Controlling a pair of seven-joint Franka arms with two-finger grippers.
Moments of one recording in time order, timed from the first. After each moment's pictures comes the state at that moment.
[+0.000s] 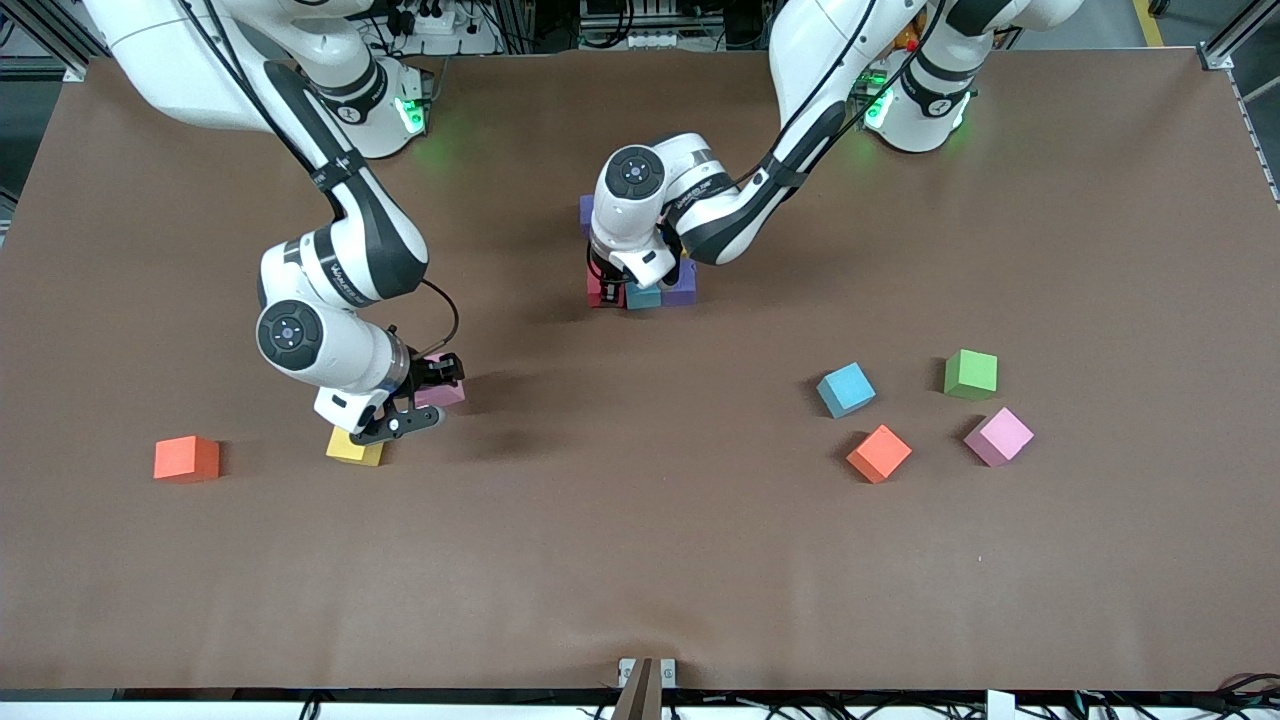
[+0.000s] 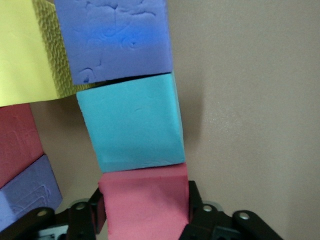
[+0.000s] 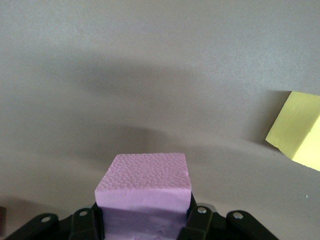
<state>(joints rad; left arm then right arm) -0.64 0.69 -0.39 -1.75 0.12 2.49 -2.53 0.04 0.45 0.29 -1.86 0.00 2.19 0.06</state>
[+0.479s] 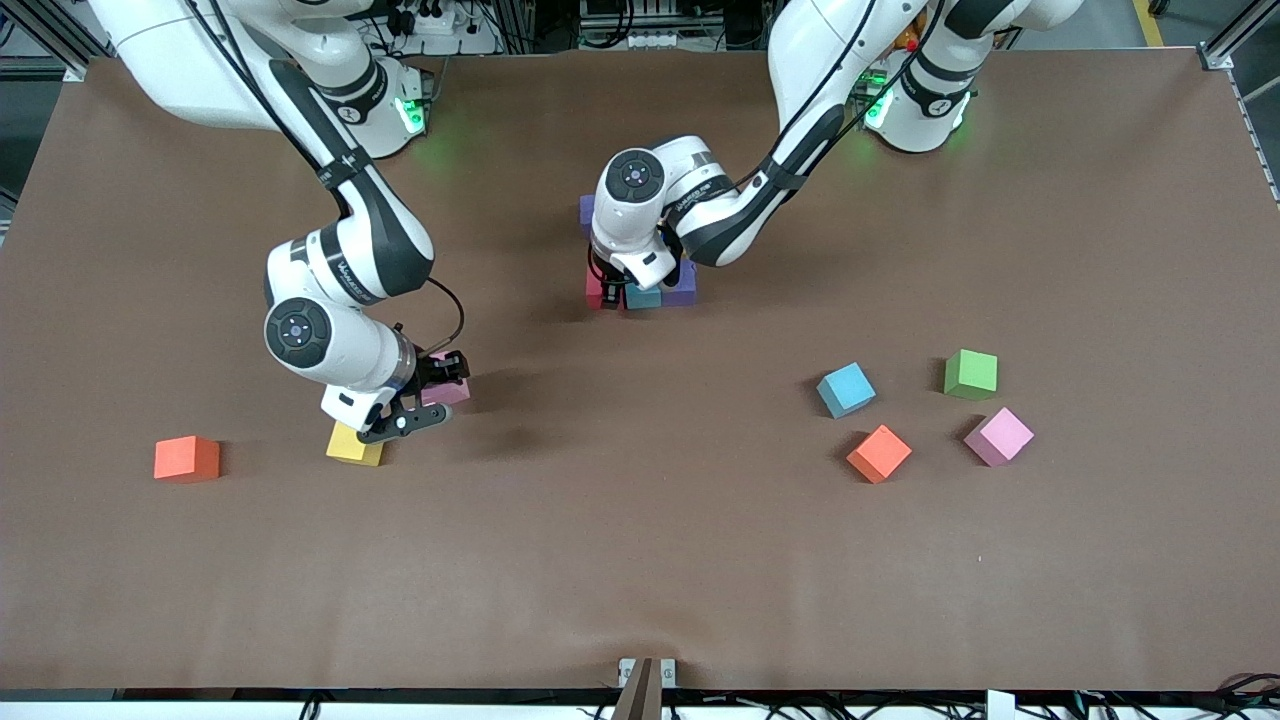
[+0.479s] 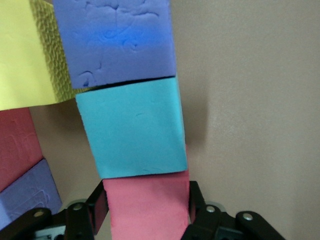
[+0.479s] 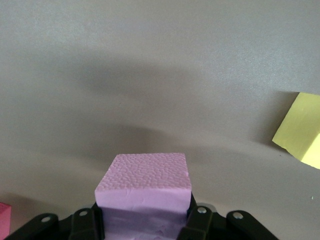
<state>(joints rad) -0.64 0.70 -0.38 -1.75 0.12 2.49 -2.53 0.05 0.46 0.29 -1.86 0.00 2.19 0.06</state>
